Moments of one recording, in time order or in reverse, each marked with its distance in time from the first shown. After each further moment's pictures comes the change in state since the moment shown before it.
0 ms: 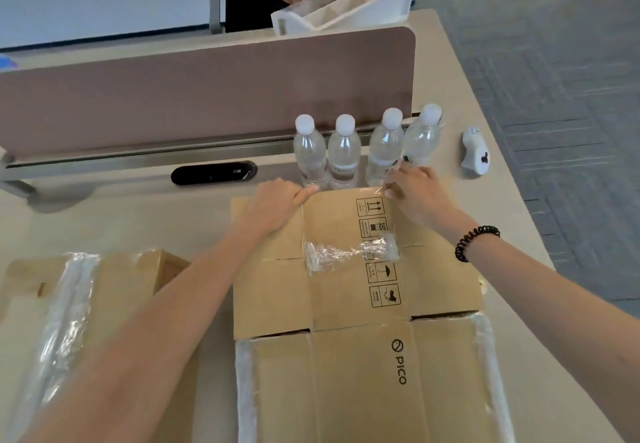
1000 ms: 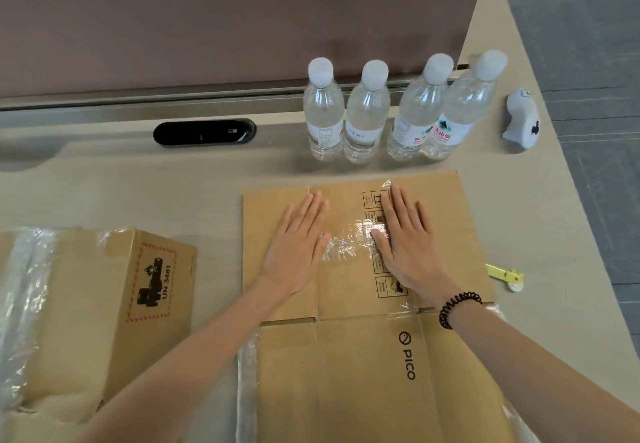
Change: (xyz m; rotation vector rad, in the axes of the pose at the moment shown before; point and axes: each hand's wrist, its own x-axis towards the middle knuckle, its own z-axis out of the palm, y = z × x) left_hand -0.080 0.012 0.134 0.144 -0.004 0.049; right_hand -0.058 -0.022 0.144 -0.148 0.002 0.031
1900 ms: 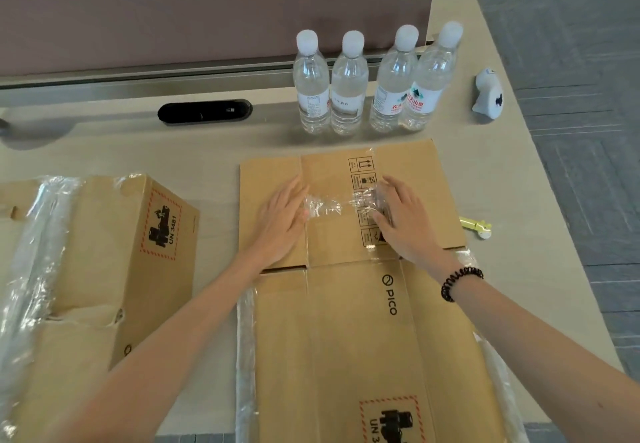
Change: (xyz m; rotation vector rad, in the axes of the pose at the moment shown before) left_hand -0.047 0.002 -0.018 -0.498 0.044 -0.038; right_hand -0.057 0.001 -0.028 0.356 0.058 -0.002
